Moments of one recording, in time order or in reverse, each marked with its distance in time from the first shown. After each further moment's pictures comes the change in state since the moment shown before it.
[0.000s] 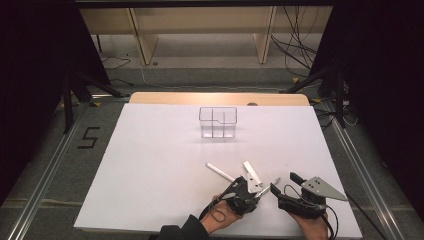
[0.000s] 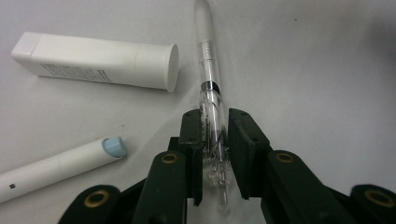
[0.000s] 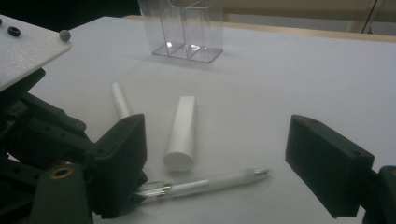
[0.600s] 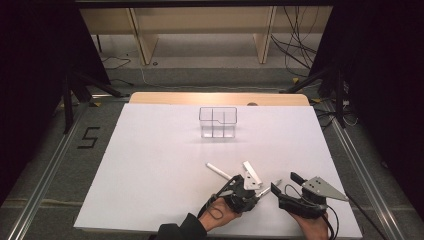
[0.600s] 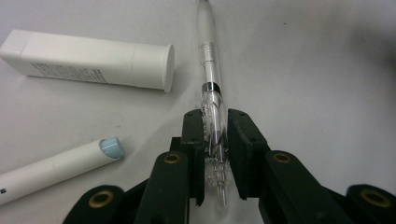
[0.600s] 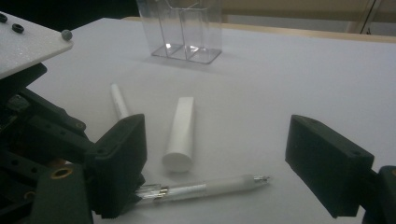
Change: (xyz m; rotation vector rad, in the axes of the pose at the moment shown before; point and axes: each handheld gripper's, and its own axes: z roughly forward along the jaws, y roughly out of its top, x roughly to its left) left arm 0.009 -0.001 -0.002 -0.016 -0.071 -0.018; right arm -0.001 0.000 -0.001 -0.003 -0.003 0.007
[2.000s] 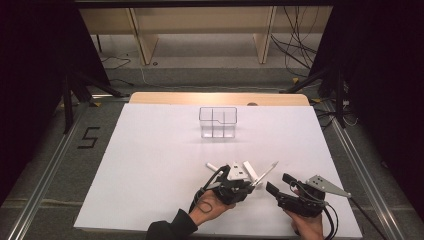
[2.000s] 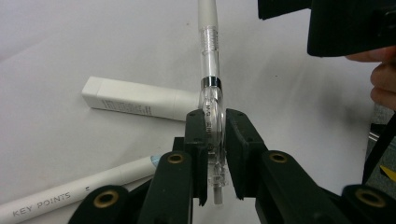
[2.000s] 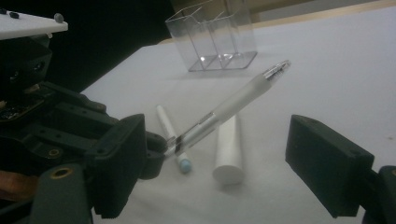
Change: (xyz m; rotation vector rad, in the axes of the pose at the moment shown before) left arm 0.019 0.006 -0.039 -0.147 -0.020 -0.047; right arm -0.002 -0.001 0.006 -0.038 0.171 0.218
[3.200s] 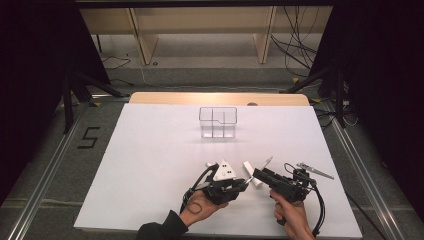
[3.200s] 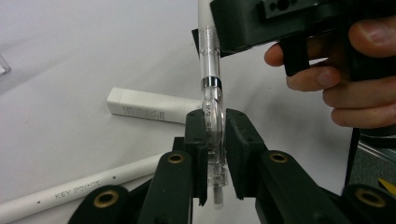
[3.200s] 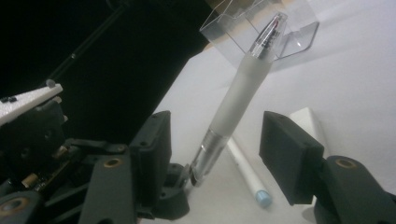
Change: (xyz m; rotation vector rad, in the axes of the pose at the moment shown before) left arm 0.006 -0.006 -0.026 -0.083 -0.008 0.003; right arm -0.004 0.012 0.043 0.023 0.234 0.351
